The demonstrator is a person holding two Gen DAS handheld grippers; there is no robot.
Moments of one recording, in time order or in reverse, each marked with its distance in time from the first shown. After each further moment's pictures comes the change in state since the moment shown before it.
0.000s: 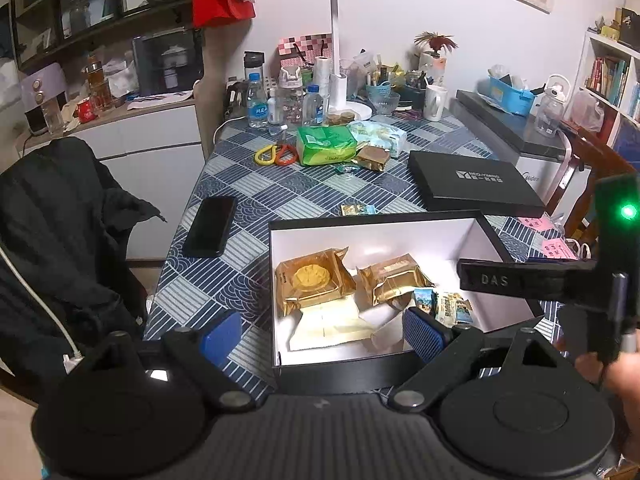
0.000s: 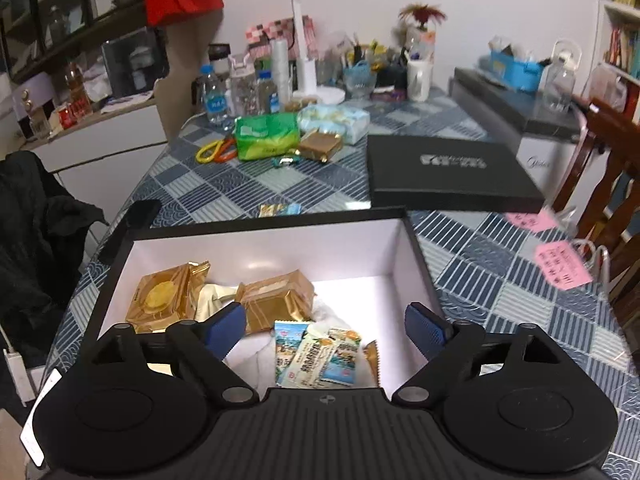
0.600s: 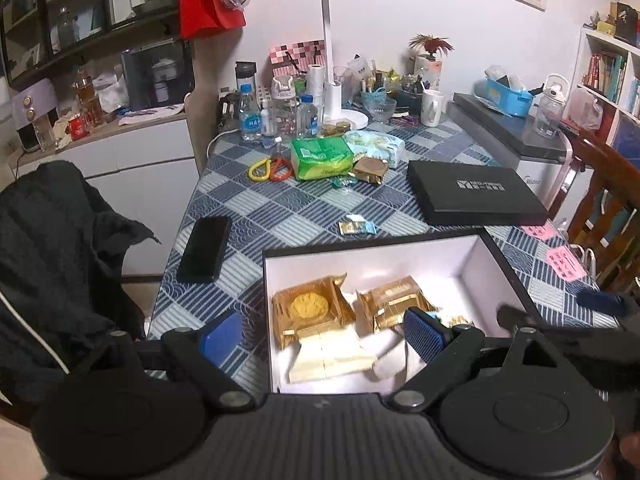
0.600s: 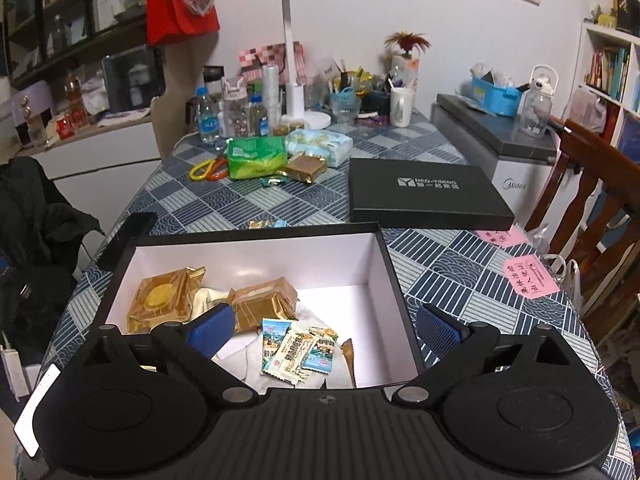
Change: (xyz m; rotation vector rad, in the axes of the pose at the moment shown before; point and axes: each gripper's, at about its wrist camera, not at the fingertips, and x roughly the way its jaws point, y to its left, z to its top) left arm 0.023 -0.007 0.033 0.028 -0.015 0.010; right arm -0.042 -0.008 -0.015 -0.015 -0.067 -0.038
